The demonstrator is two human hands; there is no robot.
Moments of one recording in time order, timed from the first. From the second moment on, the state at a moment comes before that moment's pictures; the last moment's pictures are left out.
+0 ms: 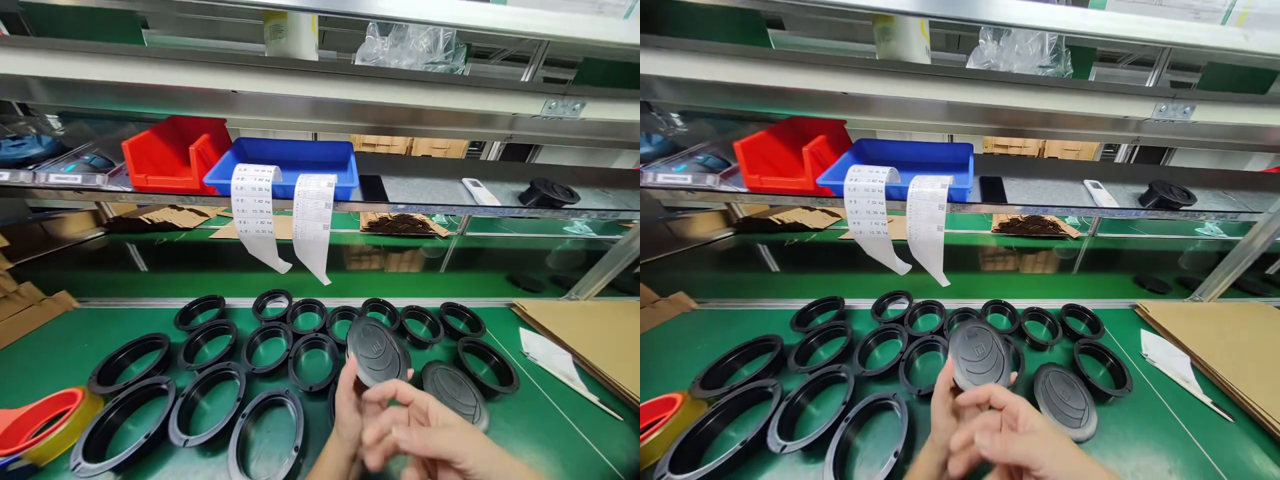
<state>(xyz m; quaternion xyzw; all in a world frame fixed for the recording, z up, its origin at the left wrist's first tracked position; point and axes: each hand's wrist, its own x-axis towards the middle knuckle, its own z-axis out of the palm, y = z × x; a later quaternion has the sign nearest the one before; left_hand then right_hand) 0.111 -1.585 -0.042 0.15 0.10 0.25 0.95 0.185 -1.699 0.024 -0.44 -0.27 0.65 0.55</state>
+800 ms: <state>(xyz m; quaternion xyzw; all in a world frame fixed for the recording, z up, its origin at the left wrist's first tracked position) 0.112 -1.588 -0.028 0.13 0.05 0.06 0.99 0.240 -1.712 0.017 -0.71 -0.49 0.12 0.50</state>
